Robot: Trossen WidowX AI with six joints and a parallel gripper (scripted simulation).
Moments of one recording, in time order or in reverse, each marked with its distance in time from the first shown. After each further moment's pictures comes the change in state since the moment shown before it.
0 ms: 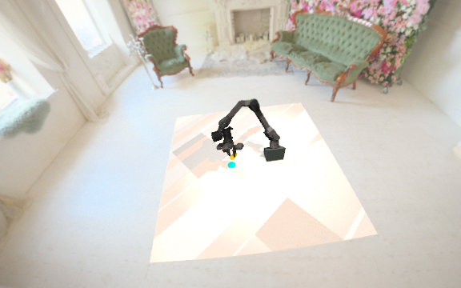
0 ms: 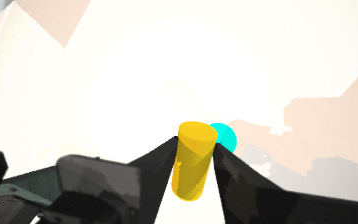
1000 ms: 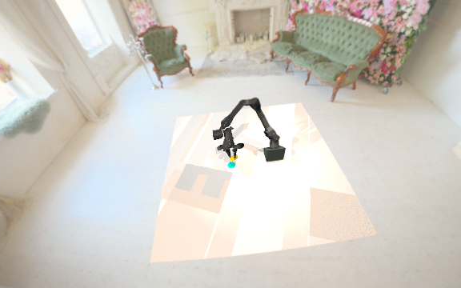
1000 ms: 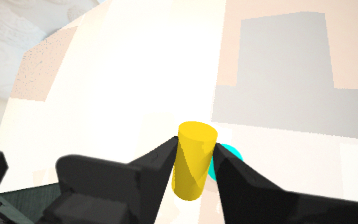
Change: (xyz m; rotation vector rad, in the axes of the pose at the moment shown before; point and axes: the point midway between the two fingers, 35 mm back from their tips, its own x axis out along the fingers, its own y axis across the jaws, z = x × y) arm 0.008 0.001 -0.001 -0.007 -0.213 0.075
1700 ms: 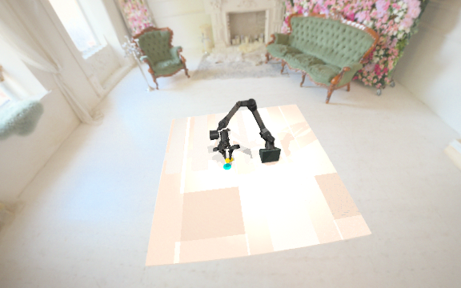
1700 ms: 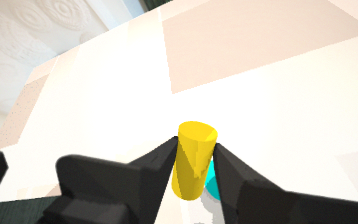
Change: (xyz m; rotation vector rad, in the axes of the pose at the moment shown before) arm 0.001 -0.001 -0.001 -0.016 -0.156 0.024
